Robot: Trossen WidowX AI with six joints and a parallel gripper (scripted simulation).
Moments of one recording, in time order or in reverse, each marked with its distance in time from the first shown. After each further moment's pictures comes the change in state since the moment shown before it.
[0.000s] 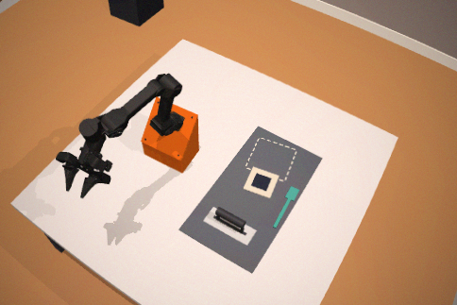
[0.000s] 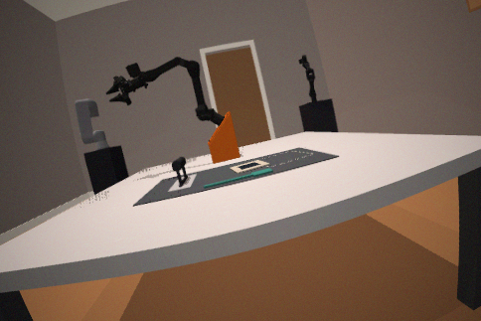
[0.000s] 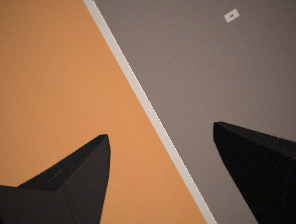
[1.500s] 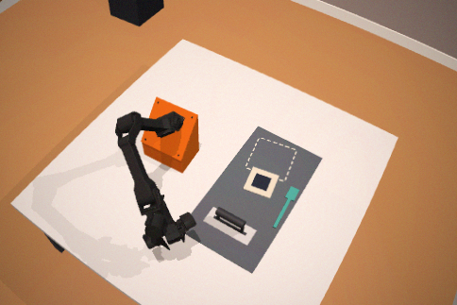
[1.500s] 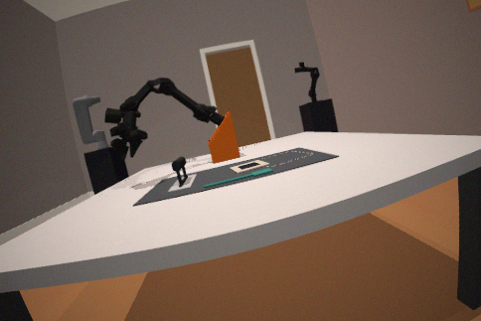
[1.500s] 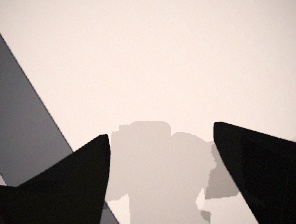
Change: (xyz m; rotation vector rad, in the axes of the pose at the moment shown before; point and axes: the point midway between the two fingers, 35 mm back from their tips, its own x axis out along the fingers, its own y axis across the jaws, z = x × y) arm 0.046 0.397 0.080 0.507 0.402 1.017
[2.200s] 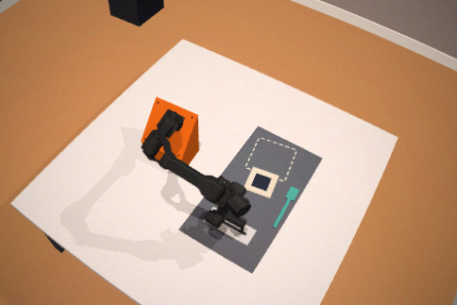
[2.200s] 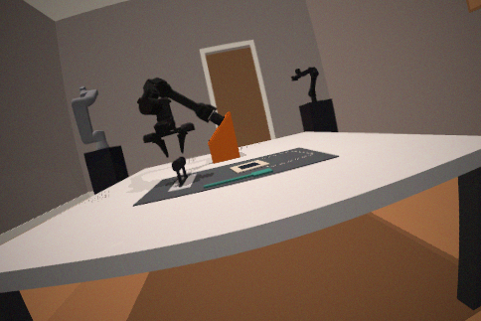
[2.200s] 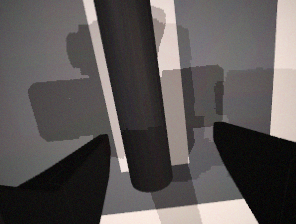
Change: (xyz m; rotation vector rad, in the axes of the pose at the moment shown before) arm 0.030 0.226 -0.038 -0.434 0.403 0.065
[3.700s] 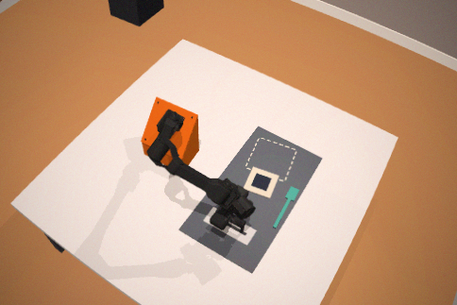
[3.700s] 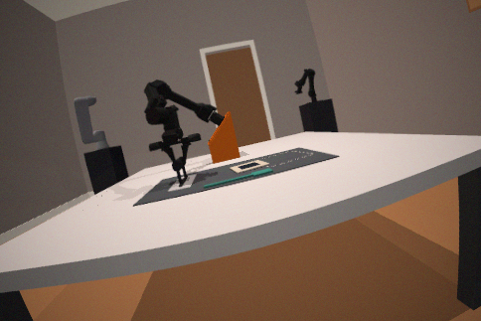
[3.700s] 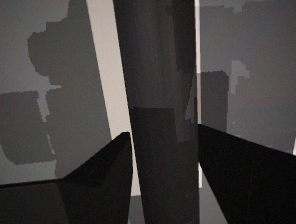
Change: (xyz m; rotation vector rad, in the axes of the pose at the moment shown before) arm 0.041 0.014 0.003 -0.047 0.028 -0.051
